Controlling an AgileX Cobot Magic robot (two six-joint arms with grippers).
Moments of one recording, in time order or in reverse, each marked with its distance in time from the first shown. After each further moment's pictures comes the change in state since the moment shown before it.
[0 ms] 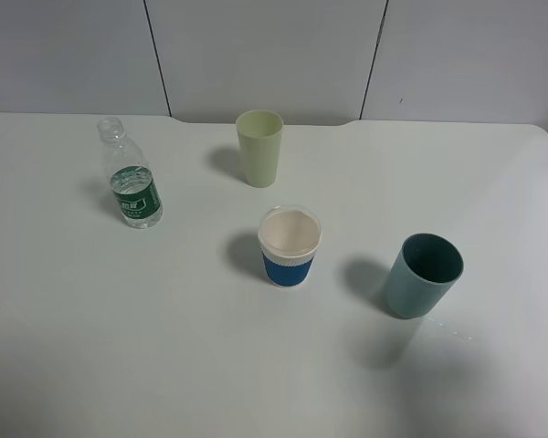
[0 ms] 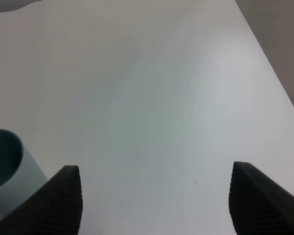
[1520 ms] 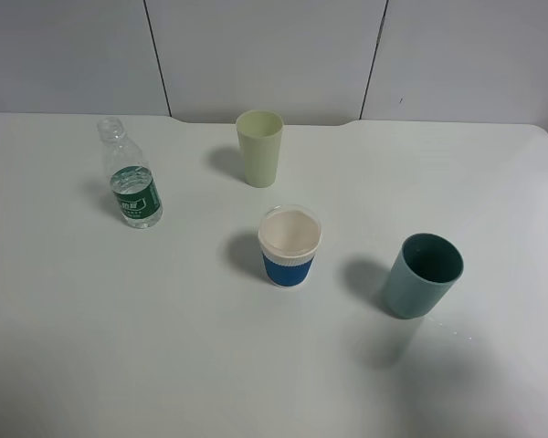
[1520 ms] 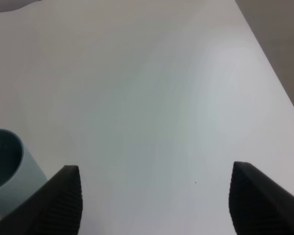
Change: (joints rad) left arm 0.000 0.000 0.000 0.000 0.000 0.000; right arm 0.000 0.000 0.000 0.000 0.000 0.000
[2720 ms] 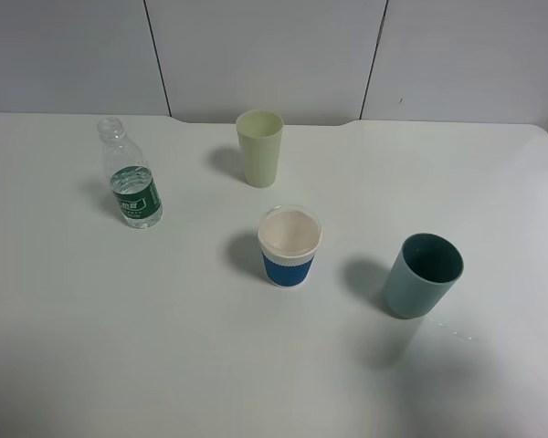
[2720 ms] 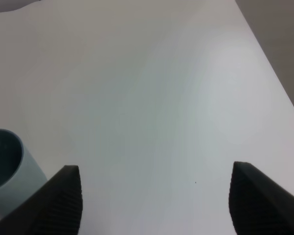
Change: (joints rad) left arm 0.000 0.000 0.000 0.000 0.000 0.000; right arm 0.000 0.000 0.000 0.000 0.000 0.000
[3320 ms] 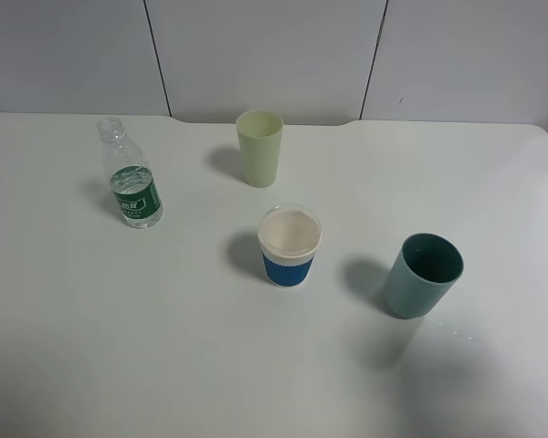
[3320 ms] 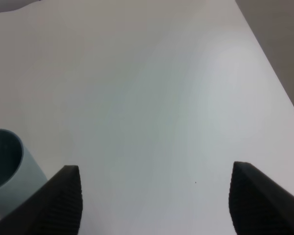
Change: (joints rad) left arm 0.000 0.000 0.000 0.057 0.000 0.000; right arm 0.000 0.000 0.000 0.000 0.000 0.000
